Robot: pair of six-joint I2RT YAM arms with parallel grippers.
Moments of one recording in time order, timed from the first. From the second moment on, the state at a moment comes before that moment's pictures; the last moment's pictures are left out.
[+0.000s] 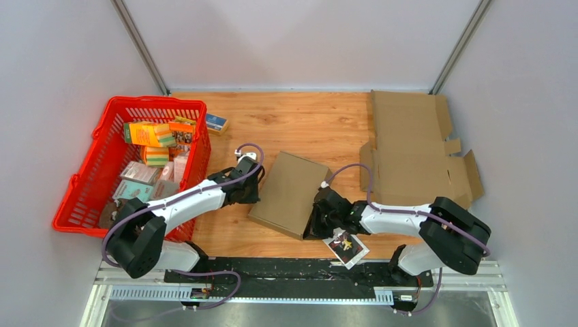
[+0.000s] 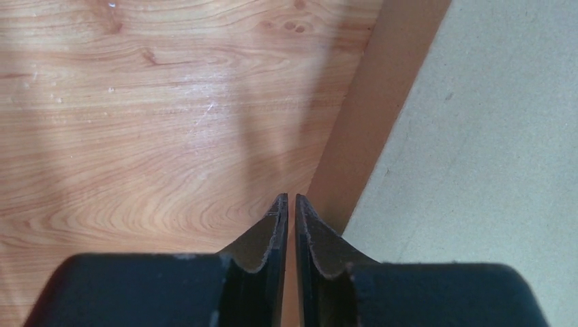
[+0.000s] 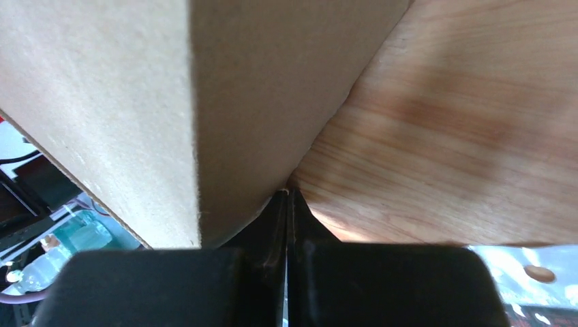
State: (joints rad) left arm -0.67 1.34 0.72 -0.43 -0.19 -0.59; right arm 0.96 1.40 0.53 -0.06 -0.19 1.17
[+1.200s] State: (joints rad) left arm -0.50 2.00 1.59 -0.71 -0.07 -0.31; right arm 0.40 1.83 1.07 -0.16 -0.24 0.69
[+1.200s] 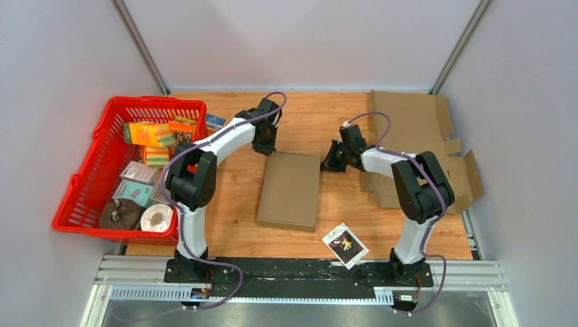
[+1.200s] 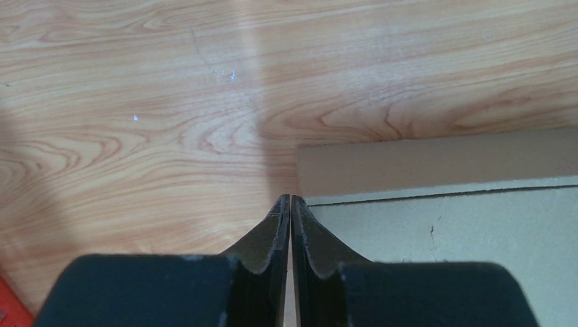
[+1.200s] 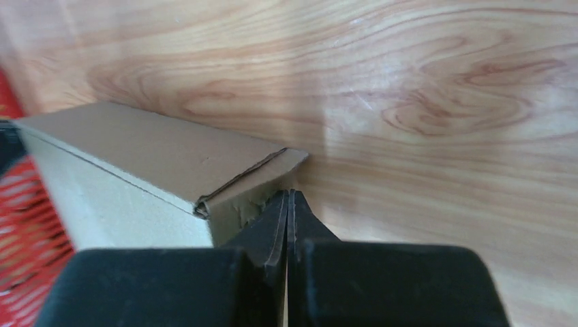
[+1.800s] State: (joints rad) left arm -0.46 1.85 1.54 -0.76 -0.11 -0.29; right arm 0.41 1.77 1.17 -0.39 -0.07 0.56
